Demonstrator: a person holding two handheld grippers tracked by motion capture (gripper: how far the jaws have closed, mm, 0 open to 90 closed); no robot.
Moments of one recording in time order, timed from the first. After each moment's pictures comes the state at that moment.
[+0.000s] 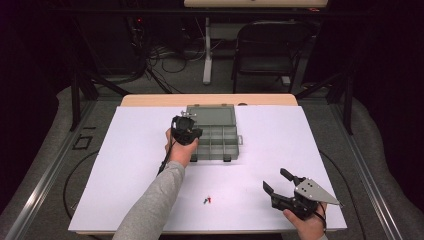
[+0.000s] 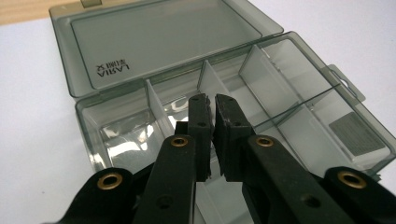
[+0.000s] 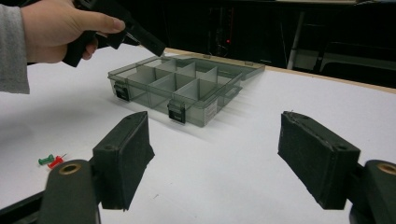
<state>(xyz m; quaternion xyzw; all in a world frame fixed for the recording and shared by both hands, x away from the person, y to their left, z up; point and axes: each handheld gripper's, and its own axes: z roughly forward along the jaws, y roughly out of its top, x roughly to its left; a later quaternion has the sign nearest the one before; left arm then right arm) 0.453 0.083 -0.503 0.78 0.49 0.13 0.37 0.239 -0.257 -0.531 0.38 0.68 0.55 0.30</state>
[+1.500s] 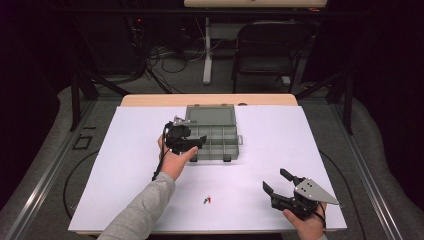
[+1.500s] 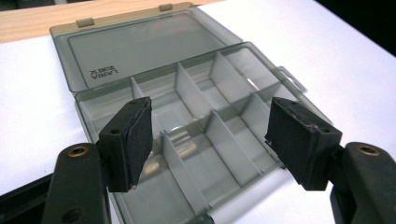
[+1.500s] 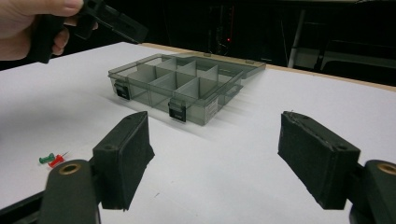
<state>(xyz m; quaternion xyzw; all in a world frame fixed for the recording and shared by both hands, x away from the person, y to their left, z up) 0.408 0.099 -0.488 0.77 0.45 0.14 0.43 0.240 -0.256 -0.531 0.38 0.68 0.55 0.30</state>
